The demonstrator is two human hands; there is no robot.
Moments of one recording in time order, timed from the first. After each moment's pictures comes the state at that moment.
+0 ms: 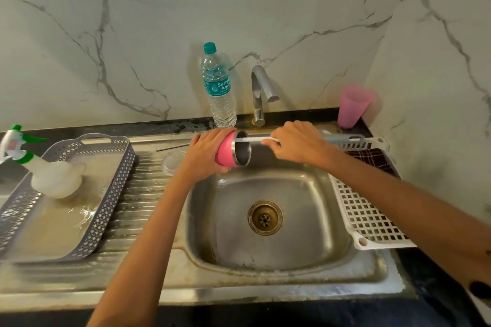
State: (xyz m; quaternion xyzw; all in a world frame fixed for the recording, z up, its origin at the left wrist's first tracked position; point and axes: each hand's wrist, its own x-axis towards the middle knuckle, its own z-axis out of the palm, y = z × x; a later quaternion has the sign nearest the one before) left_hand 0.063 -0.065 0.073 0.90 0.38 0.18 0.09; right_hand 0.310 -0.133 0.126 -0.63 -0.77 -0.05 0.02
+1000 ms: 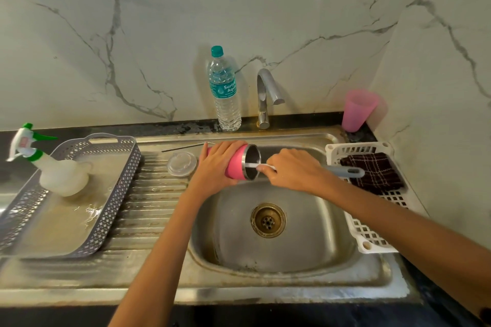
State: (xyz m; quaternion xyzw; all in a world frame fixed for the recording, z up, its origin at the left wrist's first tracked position) left_hand 0.066 -0.090 0.050 0.90 0.39 0.18 0.08; right_hand 0.281 -0.167 0.109 -0.63 -0.78 0.07 0.02
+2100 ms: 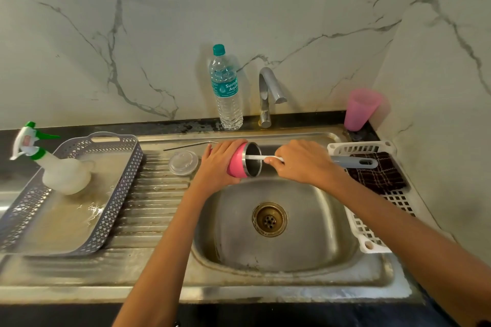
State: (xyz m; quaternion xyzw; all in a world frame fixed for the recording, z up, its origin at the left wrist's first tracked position) left_hand 0.067 -0.082 0.042 0.89 0.40 0.18 0.11; right_hand 0.290 -0.166 0.122 -0.64 -0.76 0.04 0.02
